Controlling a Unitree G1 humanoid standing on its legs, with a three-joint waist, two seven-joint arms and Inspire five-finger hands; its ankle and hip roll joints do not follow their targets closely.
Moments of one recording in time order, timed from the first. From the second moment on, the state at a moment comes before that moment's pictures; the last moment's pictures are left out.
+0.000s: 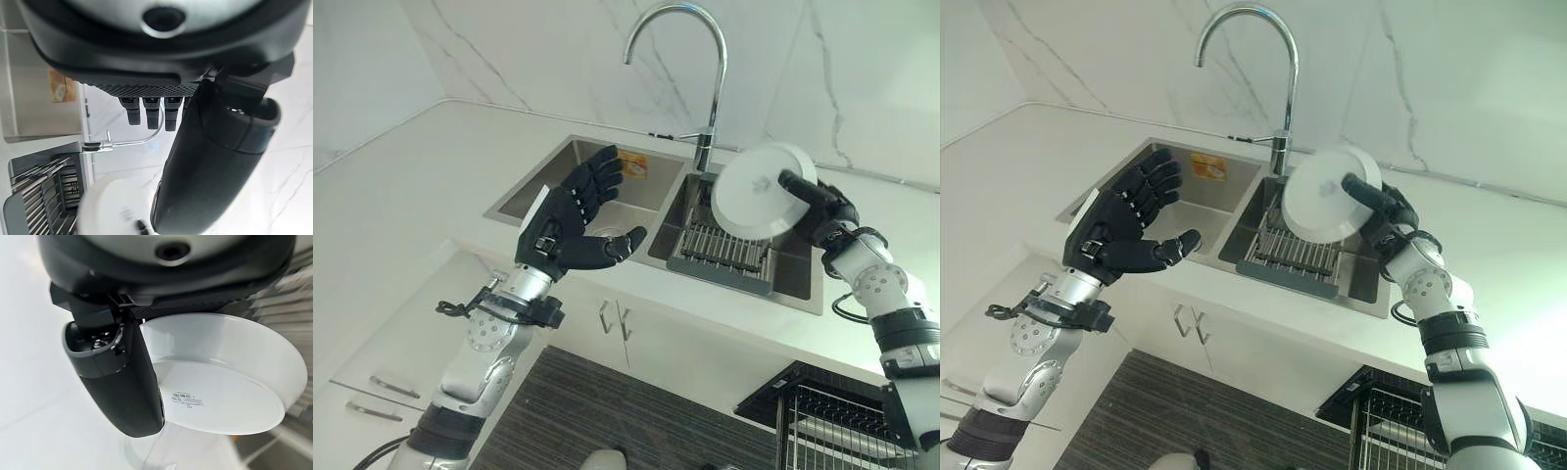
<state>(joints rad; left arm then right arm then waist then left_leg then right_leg) -0.16 0.62 -0.13 -0.21 -0.58 -0.14 -0.06 -0.61 -0.67 0.08 0.26 1.17 0.21 -0.21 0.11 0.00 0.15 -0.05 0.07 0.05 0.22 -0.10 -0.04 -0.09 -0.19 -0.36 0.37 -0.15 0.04</state>
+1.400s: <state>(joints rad) -0.06 0.60 -0.17 -0.37 -0.32 -0.21 -0.24 -0.04 -0.39 -0.06 -0.31 0.99 -0.27 -0.35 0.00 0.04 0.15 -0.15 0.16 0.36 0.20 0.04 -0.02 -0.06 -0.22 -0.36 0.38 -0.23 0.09</state>
